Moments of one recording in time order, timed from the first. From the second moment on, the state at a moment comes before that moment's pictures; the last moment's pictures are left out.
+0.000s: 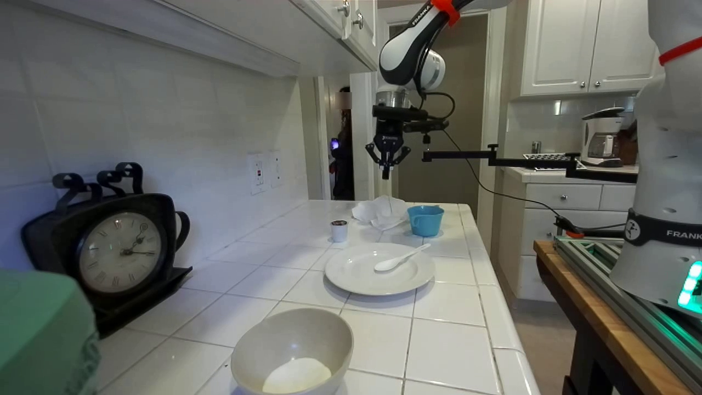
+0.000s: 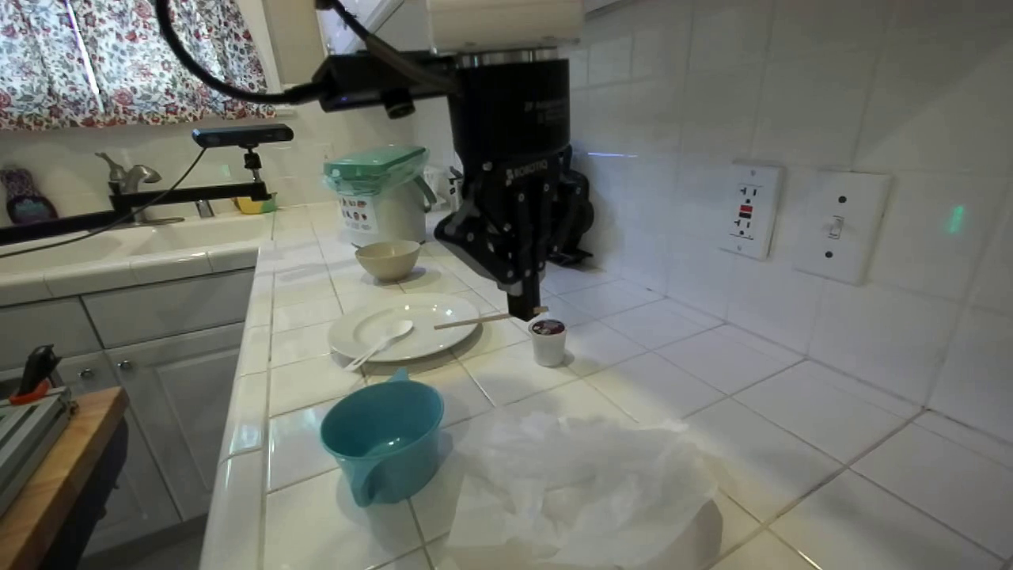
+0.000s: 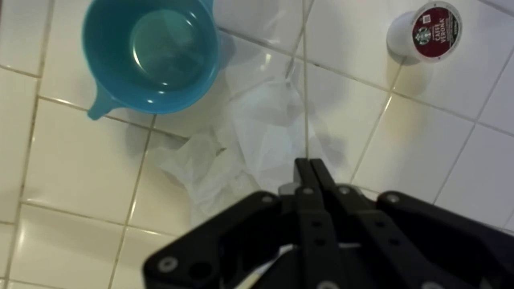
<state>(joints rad) -0.20 0.17 -0.23 -2.13 0.19 2.34 0.71</state>
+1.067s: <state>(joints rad) -0.20 0.29 -0.18 -2.14 0.28 2.44 0.48</state>
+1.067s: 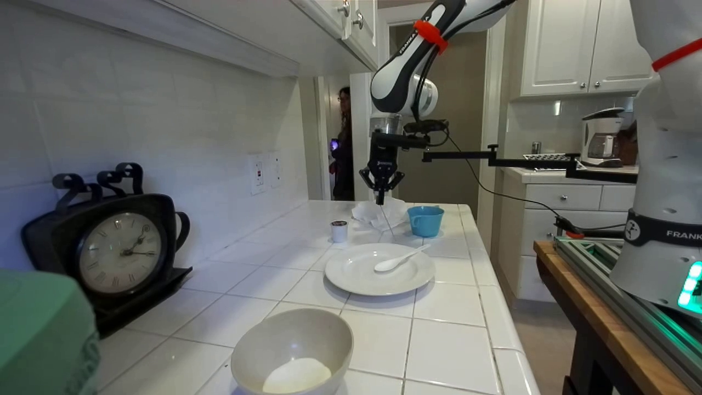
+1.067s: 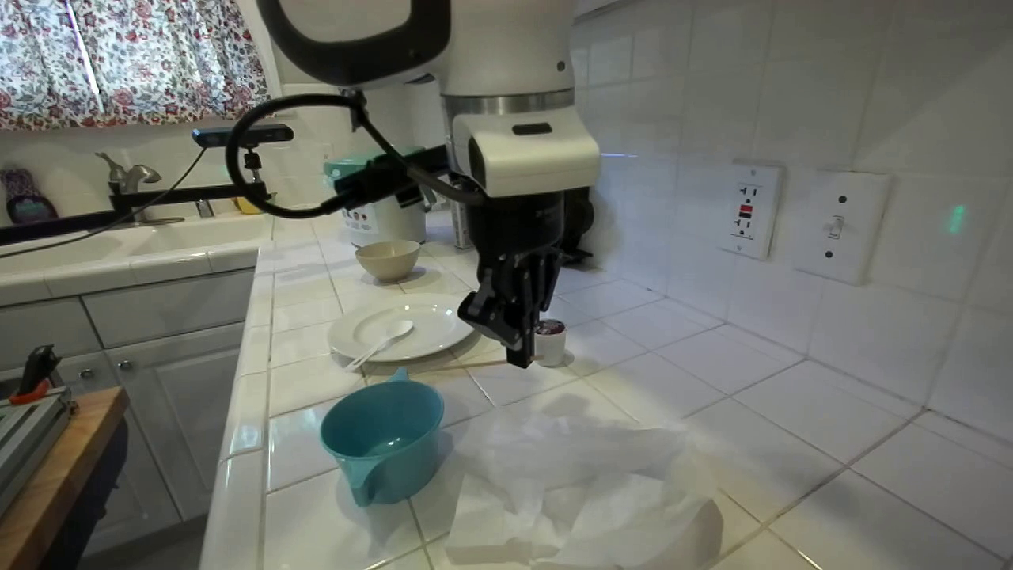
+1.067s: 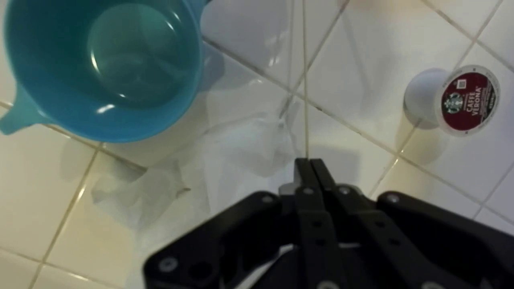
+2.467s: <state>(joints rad) -0.24 0.46 -0.16 -1.95 0.33 2.30 0.27</state>
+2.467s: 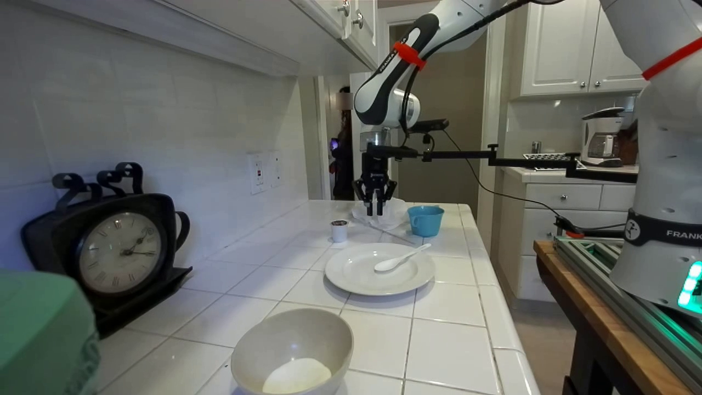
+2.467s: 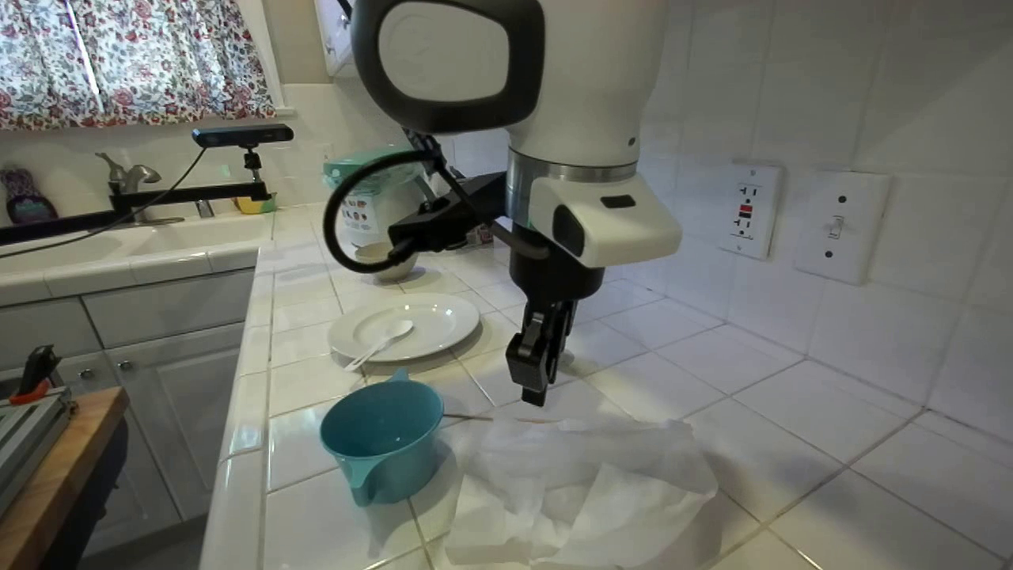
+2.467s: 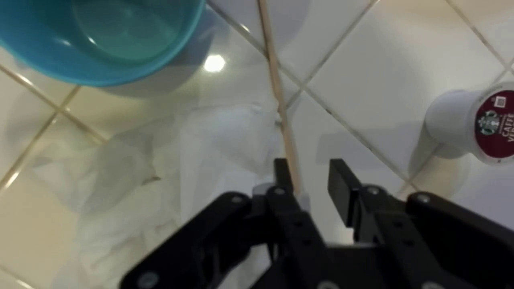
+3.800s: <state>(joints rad) -0.15 -0.27 -0.12 -2.47 0.05 2.16 0.26</state>
